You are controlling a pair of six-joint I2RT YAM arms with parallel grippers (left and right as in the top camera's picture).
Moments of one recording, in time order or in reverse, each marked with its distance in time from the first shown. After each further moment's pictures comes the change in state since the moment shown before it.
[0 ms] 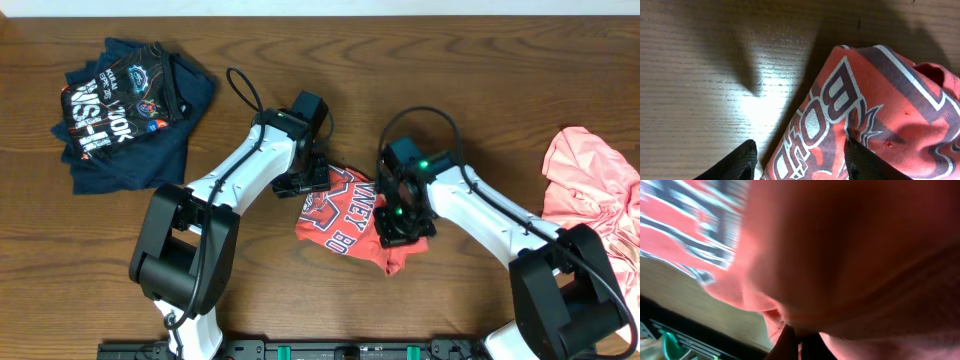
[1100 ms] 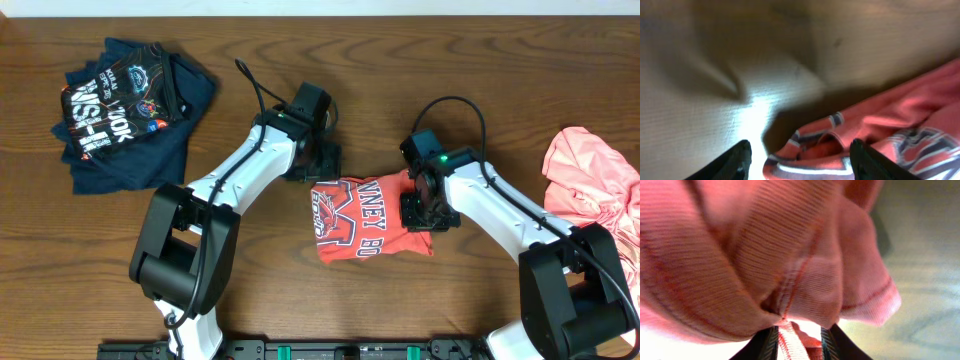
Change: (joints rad) left arm 0.000 0.002 -0.013 0.163 0.049 0.152; right arm -0.104 -0.007 -0.017 0.085 0.311 0.118
